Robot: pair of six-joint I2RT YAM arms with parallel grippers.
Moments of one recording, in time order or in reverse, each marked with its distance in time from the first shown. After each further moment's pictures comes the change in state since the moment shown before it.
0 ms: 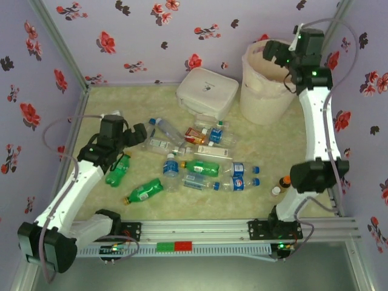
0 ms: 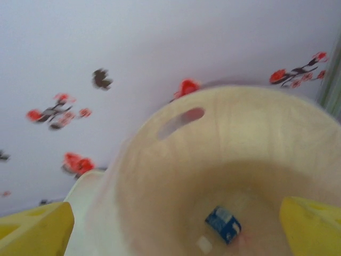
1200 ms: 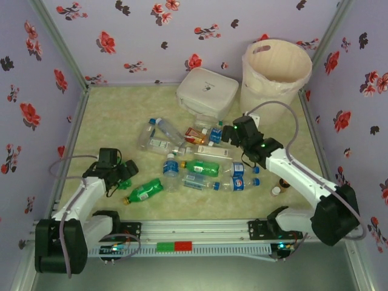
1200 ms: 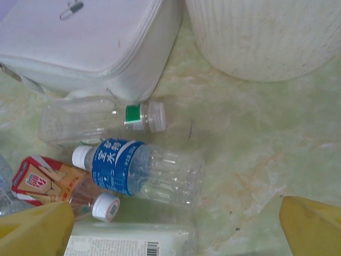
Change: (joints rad) left arm 0.173 0.010 -0.440 0.106 0.164 -0.095; right arm 0.453 -0.297 -0.960 0.230 0.358 0.350
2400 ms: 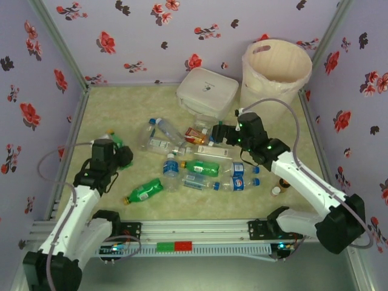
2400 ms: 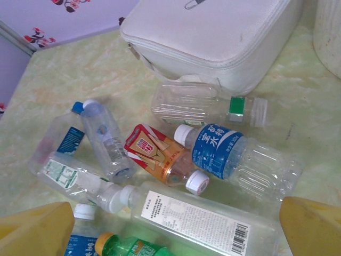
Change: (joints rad) left arm -0.205 -0.215 0.220 0.071 -0.036 -0.022; right arm 0.006 -0.110 0.042 0.043 -0.305 -0.099
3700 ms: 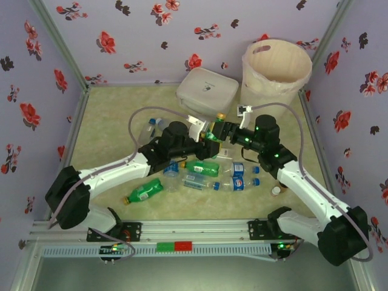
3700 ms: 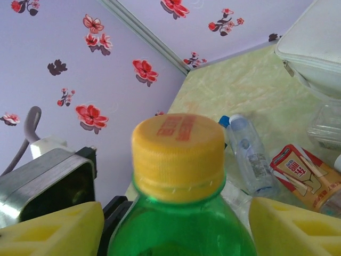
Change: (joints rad) left arm -0.635 0.645 0.332 0.594 0.329 0.161; right arm -0.104 -0.079 -0.174 0.472 -0.540 0.185
